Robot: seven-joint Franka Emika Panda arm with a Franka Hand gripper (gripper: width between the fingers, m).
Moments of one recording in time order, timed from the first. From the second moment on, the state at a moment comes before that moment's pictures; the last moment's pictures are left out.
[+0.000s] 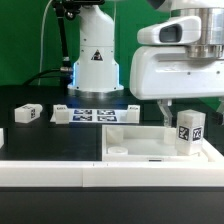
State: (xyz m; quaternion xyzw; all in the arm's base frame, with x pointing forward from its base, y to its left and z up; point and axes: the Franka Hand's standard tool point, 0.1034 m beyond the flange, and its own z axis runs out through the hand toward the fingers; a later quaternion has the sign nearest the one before) arm 0.618 0.118 0.076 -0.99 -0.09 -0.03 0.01
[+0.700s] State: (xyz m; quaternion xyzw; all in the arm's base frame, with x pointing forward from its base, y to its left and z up) arm 0.619 0.115 0.076 -0.99 -0.15 -0.04 0.01
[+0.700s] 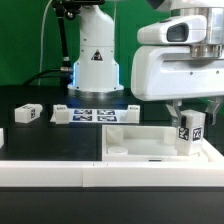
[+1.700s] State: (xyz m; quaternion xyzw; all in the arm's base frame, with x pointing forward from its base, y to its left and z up) arm 0.618 0.111 0.073 -0.95 0.30 -0.04 0.05
